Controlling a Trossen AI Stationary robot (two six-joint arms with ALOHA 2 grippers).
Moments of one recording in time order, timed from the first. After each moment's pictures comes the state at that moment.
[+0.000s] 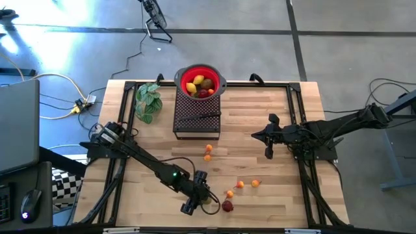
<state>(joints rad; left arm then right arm) -0.52 1.93 1.28 -0.24 -0.05 -0.18 0.21 0.73 0.43 -0.17 0.38 0.22</state>
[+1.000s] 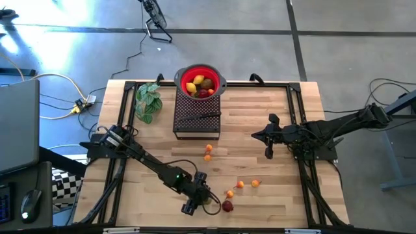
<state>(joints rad) -0.52 2.00 1.28 -0.22 -0.04 -0.21 0.21 0.73 0.43 -0.17 0.38 0.22</state>
